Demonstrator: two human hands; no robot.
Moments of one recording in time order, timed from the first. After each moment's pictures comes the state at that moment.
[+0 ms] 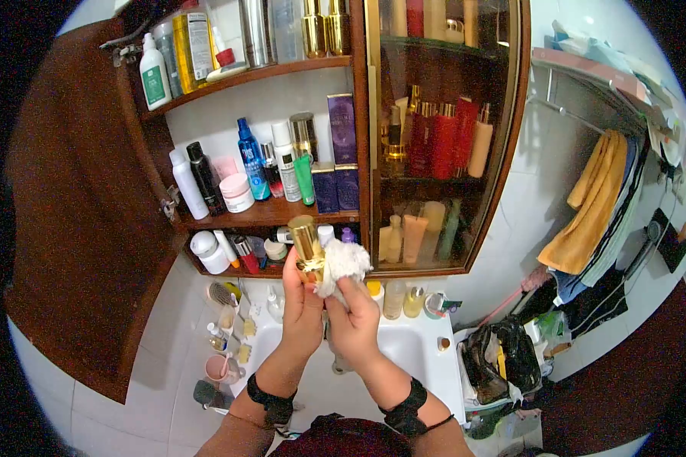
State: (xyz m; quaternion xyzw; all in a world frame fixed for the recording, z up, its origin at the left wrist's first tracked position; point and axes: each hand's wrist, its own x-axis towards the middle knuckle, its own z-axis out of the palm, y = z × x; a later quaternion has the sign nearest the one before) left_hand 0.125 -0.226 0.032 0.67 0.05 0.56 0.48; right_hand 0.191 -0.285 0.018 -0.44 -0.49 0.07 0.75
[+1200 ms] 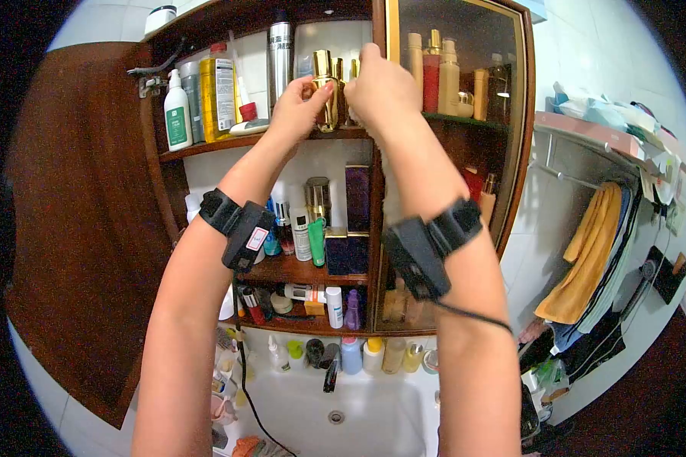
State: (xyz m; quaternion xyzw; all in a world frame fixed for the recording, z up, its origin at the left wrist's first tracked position) left_hand 0.224 -0.009 0.334 0.72 0.05 0.64 0.26; right_hand 0.301 -0.167 0.364 -0.62 -0.50 -0.45 0.41
